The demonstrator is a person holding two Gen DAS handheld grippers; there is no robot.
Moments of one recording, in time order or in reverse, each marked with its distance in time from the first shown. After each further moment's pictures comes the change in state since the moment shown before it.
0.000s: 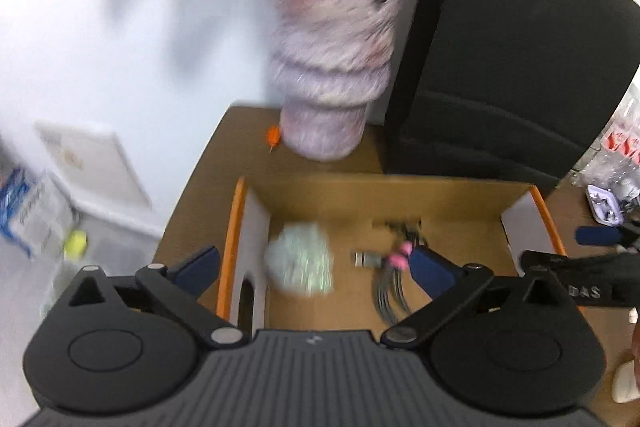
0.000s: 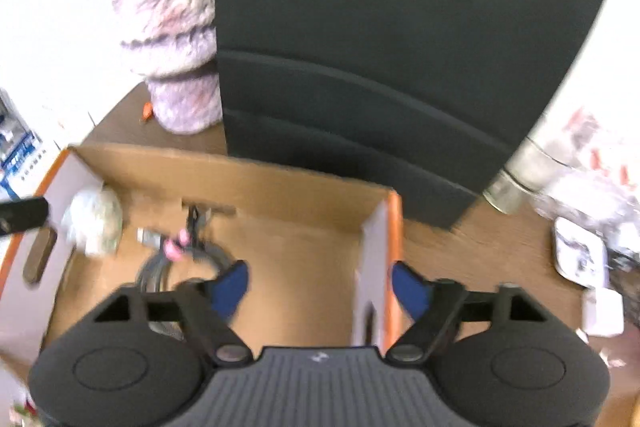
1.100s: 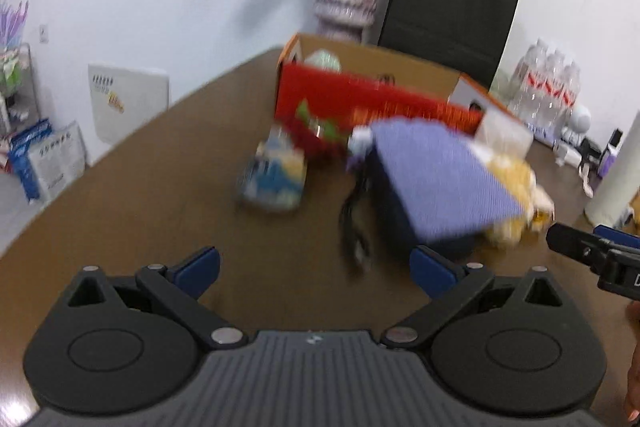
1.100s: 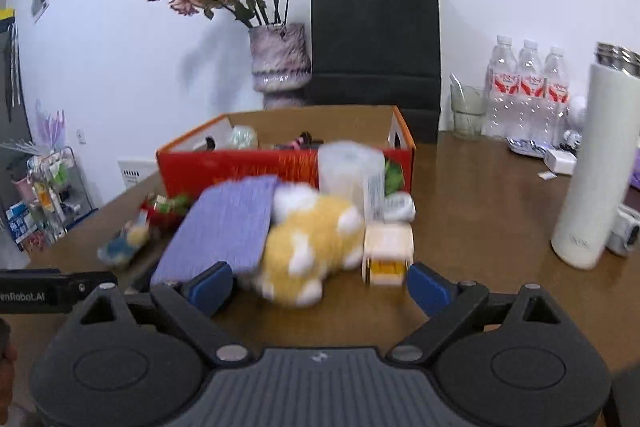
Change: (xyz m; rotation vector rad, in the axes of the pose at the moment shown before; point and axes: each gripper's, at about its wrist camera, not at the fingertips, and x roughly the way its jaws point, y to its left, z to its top) left arm -0.103 0.029 -0.360 -0.091 -0.281 -0.058; right arm -0.141 0.036 -0.347 0.094 -0.493 0.118
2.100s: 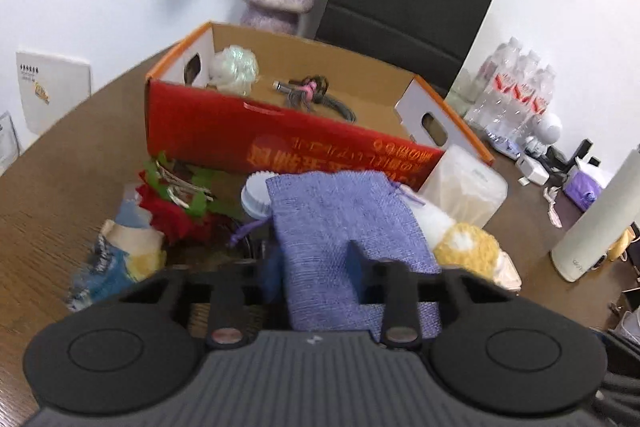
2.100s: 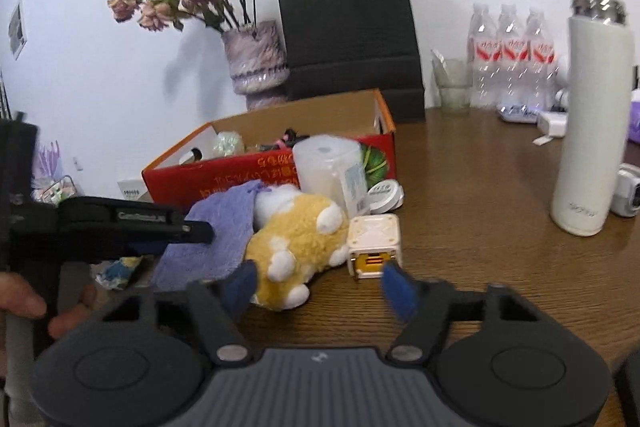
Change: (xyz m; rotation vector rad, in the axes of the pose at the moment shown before) left arm 0.082 -0.054 0.067 -0.011 0.059 -0.168; right arm 0.018 -0.022 0.011 0.130 0.036 0.029
